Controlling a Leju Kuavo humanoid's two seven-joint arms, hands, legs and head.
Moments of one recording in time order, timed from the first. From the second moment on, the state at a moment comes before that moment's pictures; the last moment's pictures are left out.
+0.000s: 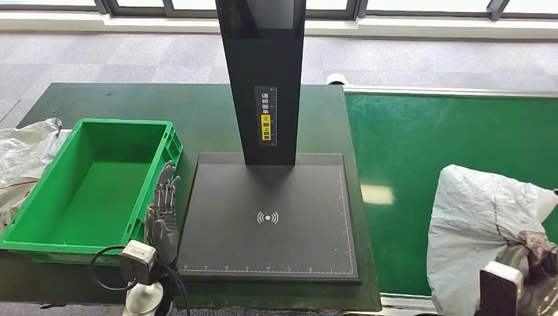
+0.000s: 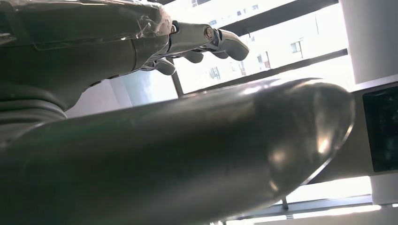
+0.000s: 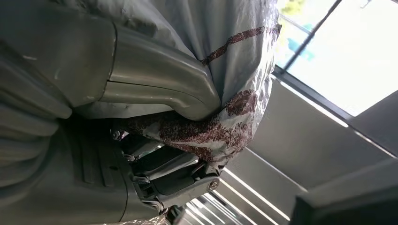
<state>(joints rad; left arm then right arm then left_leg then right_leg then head) 0.01 -0.35 -0.12 -1.48 -0.22 0.14 -0.67 0.17 0.19 -0.52 -1.56 0.55 -0.54 -0.70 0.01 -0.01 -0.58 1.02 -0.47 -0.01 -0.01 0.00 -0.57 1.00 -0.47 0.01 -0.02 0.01</state>
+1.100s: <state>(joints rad) -0.10 -0.34 -0.15 -1.37 -0.15 0.13 -0.69 -0.12 0.21 0.18 -1.20 0.71 -0.47 -0.60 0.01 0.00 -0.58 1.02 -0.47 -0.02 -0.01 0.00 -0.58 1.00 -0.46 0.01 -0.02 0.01</state>
